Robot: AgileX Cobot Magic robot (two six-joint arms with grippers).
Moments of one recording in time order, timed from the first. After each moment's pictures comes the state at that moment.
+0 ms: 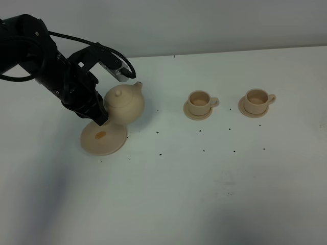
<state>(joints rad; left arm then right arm) -0.21 1.90 -1.44 -0.26 0.92 0.82 0.16 0.06 -0.48 0.06 1.08 -0.02</state>
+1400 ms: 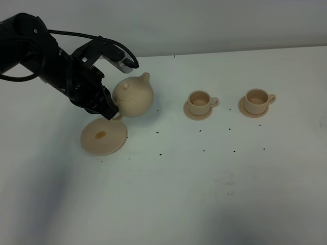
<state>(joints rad) -0.21 1.90 -1.44 -0.38 0.89 0.85 0.16 0.06 -0.48 0.06 1.08 -0.02</state>
